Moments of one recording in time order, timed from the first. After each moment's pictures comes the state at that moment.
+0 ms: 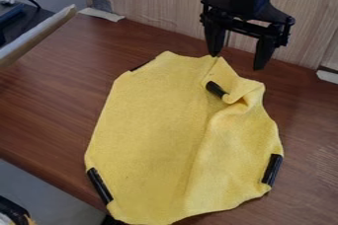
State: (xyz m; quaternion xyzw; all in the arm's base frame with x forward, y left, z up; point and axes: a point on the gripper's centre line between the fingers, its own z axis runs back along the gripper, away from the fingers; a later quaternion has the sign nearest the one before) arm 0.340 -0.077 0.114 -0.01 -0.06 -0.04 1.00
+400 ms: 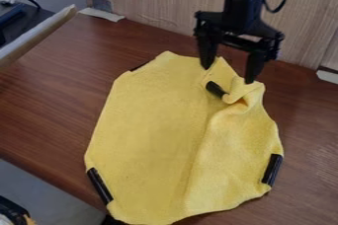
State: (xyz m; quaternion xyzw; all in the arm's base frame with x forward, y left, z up) arm 0.334 -0.055 0.089 0.00 -0.03 -0.01 1.00
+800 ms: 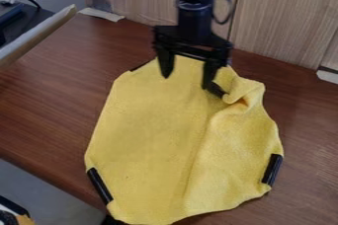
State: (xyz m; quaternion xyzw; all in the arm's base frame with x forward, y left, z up) arm 0.327 -0.001 0.068 0.00 -0.03 0.04 1.00
